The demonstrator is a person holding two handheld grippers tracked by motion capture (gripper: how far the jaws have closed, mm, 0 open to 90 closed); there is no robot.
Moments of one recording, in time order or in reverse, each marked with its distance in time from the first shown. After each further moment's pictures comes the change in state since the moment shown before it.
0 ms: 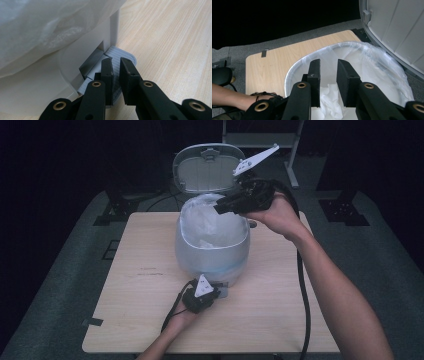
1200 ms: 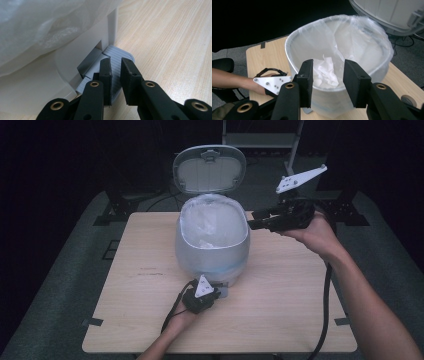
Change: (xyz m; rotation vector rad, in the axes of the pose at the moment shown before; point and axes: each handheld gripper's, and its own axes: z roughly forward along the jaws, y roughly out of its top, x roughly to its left) left arm -0.002 0.001 -0.001 0.013 -0.001 0.015; right arm -0.001 -0.070 -0.056 -0.029 -0.040 0.073
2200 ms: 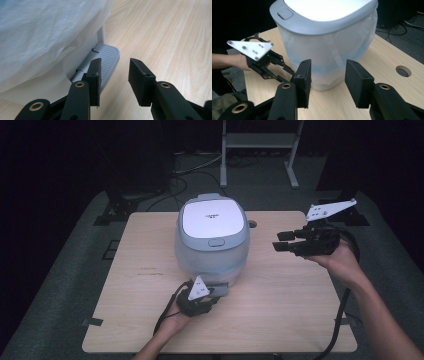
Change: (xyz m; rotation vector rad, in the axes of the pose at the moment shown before) left arm -0.005 0.010 -0.037 -0.014 -0.042 0.041; right arm -0.007 -0.084 -0.025 -0.014 -0.047 0.075
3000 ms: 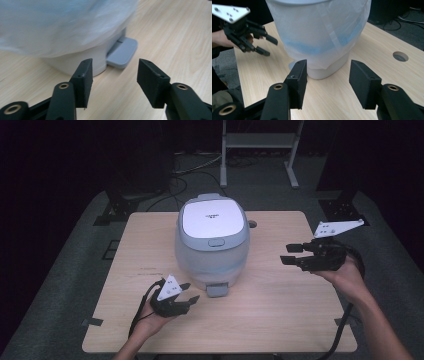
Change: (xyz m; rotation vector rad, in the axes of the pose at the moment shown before) left arm 0.030 -0.017 -0.062 -0.050 0.063 -0.064; right arm -0.001 -0.047 -0.002 -0.016 -0.034 0.036
